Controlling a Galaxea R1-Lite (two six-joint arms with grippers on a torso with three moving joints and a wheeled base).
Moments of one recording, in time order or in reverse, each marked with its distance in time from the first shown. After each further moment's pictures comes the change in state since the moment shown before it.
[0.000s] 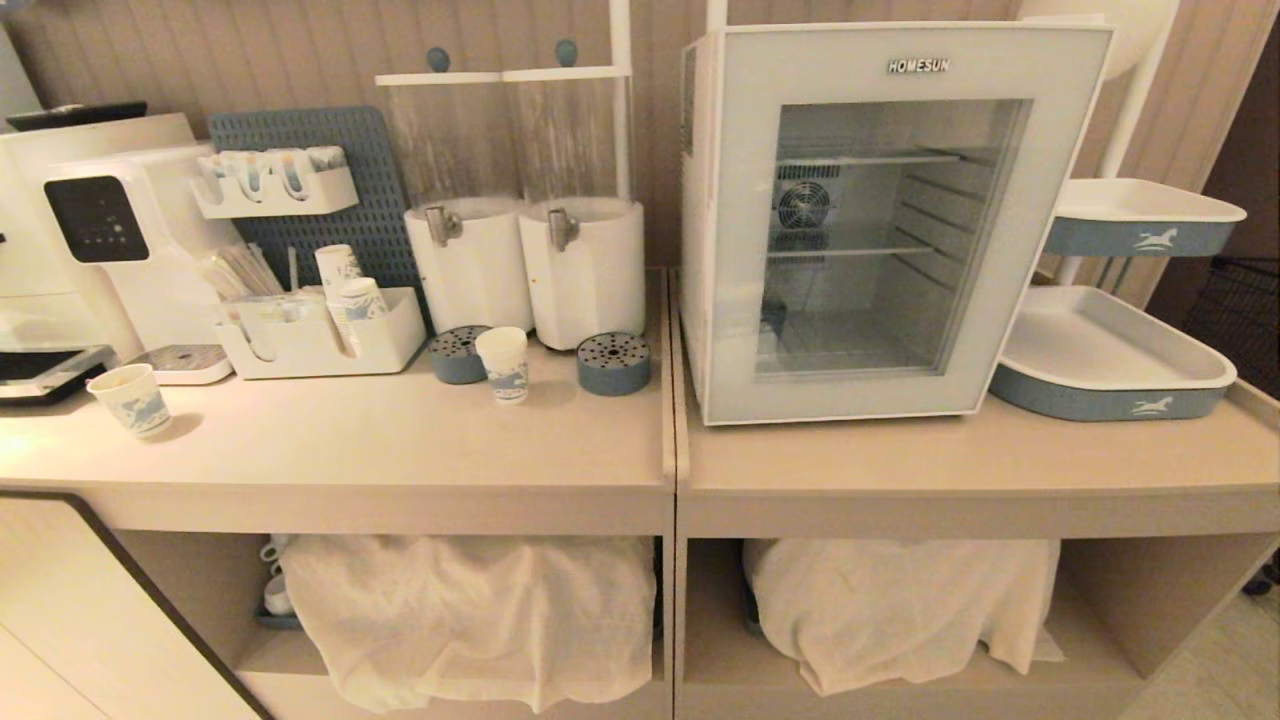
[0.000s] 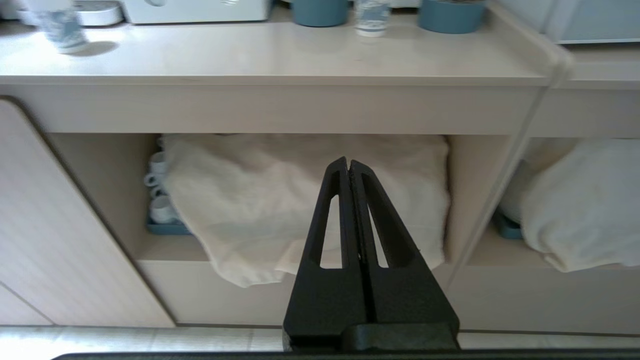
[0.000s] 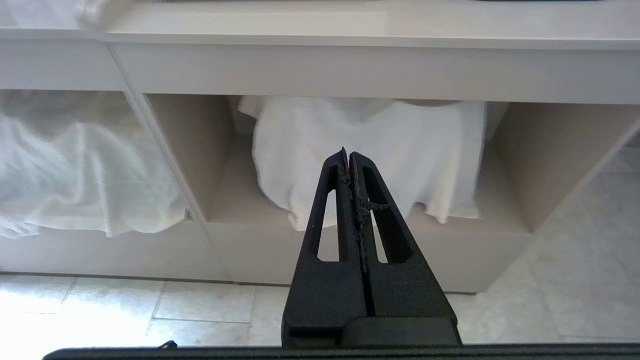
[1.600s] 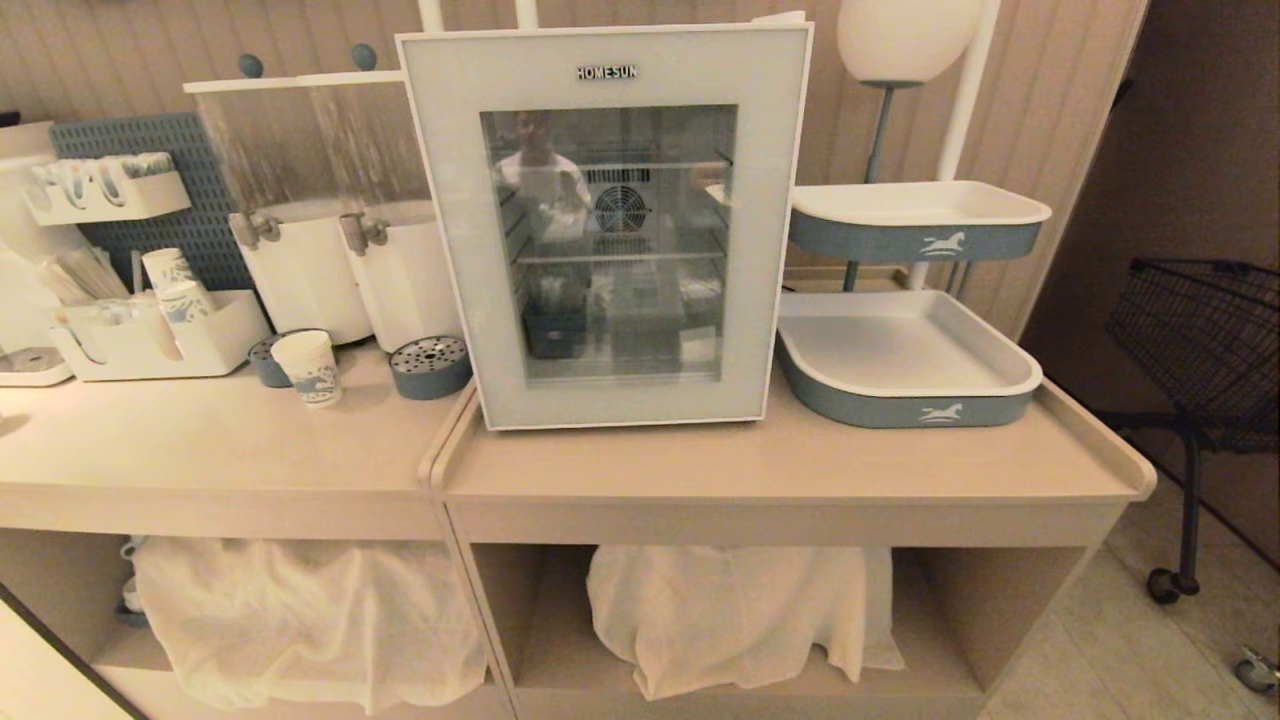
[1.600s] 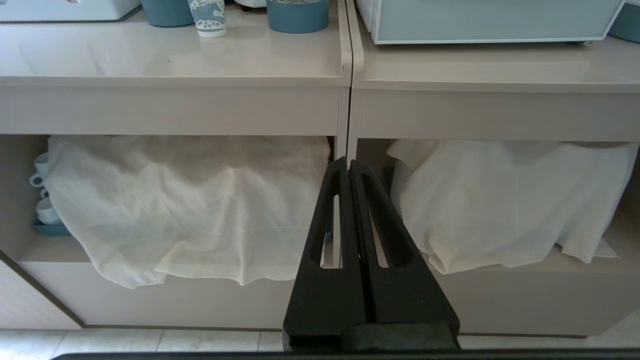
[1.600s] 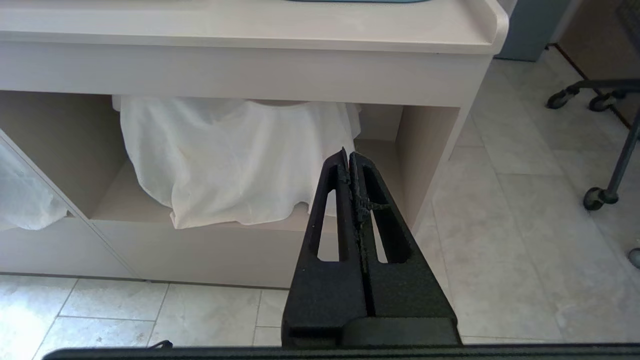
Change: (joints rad) left arm 0.000 0.000 0.000 0.000 0.000 0.000; right arm 0.000 0.000 0.000 0.000 0.003 -0.014
